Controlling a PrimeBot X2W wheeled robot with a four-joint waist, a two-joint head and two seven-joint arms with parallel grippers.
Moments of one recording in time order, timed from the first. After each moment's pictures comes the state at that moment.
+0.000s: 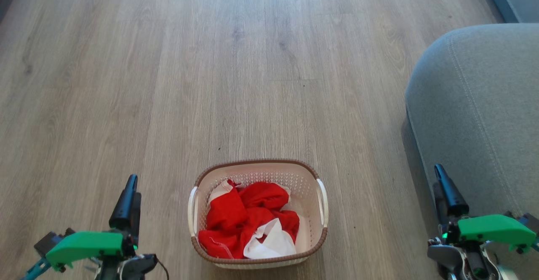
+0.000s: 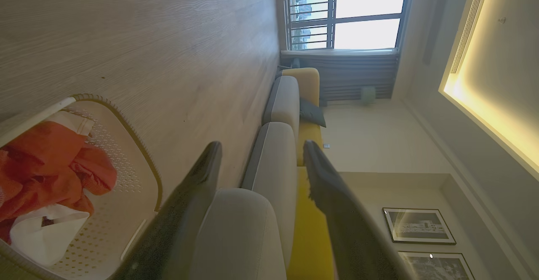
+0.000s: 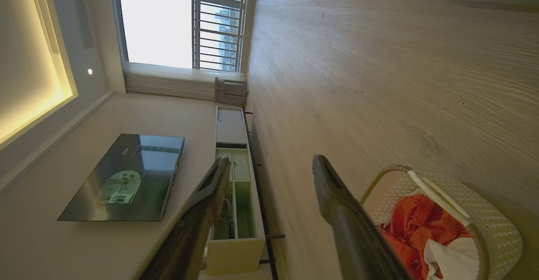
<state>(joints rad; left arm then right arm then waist) -0.04 0.04 0.05 0.33 -1.52 -0.12 0.05 -0.03 -0.04 -0.09 0.32 1.45 0.12 0.05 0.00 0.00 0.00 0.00</state>
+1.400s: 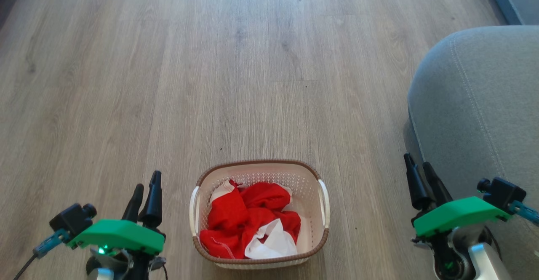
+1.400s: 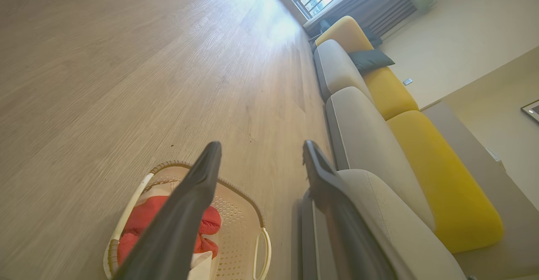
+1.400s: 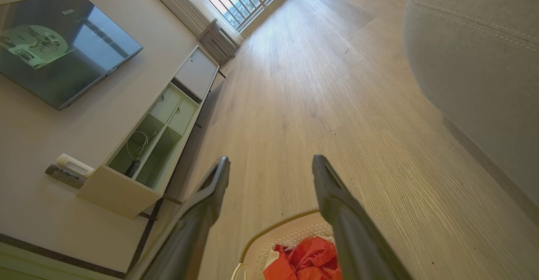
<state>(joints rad) -0.04 0.04 -0.03 0.28 -0.88 -0.07 -0.07 -0.08 -0.07 0.03 0.31 0.82 0.12 -0.07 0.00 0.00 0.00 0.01</state>
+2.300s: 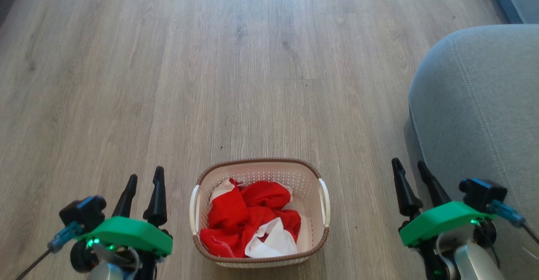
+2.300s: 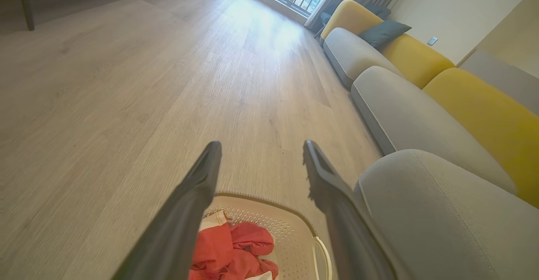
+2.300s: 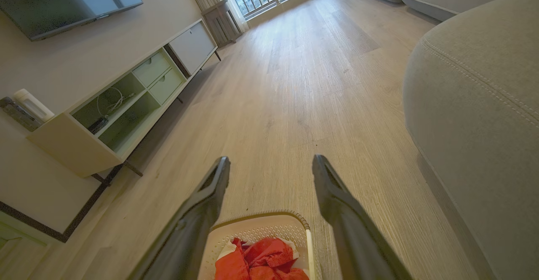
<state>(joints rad) -0.04 0.04 -0.03 0.25 -0.55 -0.06 -0.15 -0.08 -0.07 0.07 0.33 0.54 0.12 -0.14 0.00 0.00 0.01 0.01</state>
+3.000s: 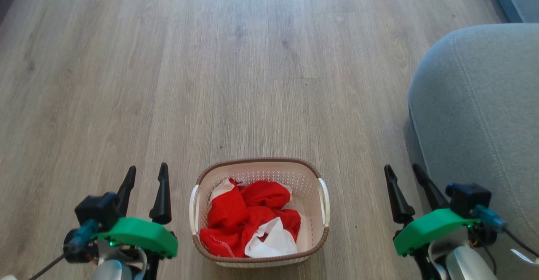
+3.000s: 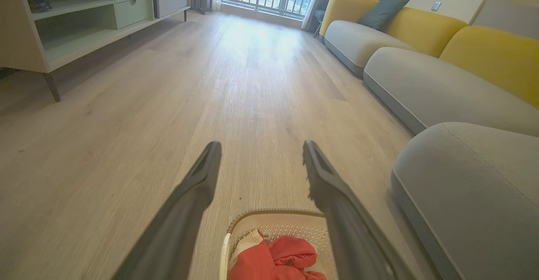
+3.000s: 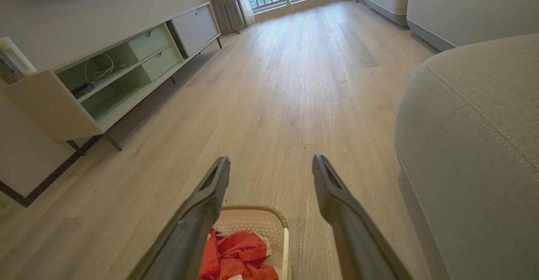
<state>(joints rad) -0.04 0.04 -0.04 0.23 -0.30 -0.04 -0.21 -0.08 -0.08 0.09 0.36 0.36 0.12 -0.20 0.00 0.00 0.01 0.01</state>
